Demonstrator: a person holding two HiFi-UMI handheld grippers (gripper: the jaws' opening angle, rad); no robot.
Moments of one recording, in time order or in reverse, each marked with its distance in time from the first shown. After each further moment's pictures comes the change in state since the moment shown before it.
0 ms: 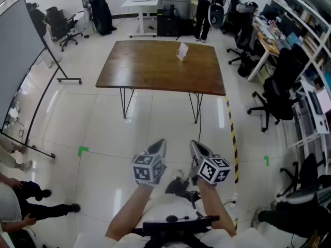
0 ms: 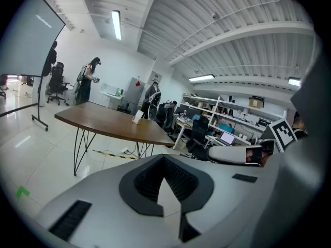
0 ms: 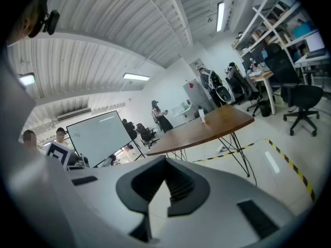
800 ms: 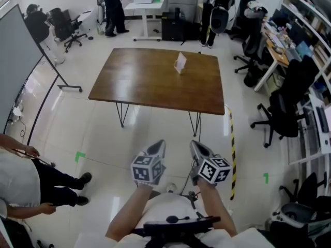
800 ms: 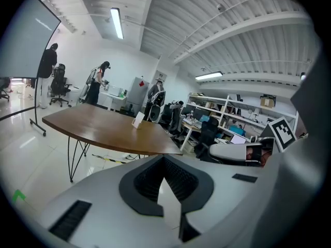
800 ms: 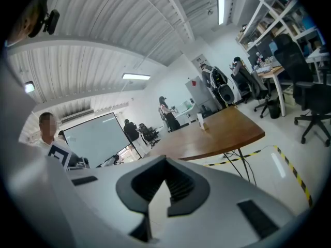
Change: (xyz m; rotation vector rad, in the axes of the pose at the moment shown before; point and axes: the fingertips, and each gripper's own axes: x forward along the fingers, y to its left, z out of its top) left arm 0.142 0.001 0.058 -0.016 -0.011 0.074; right arm 0.081 -0.107 0.095 -0.010 0.032 0.071
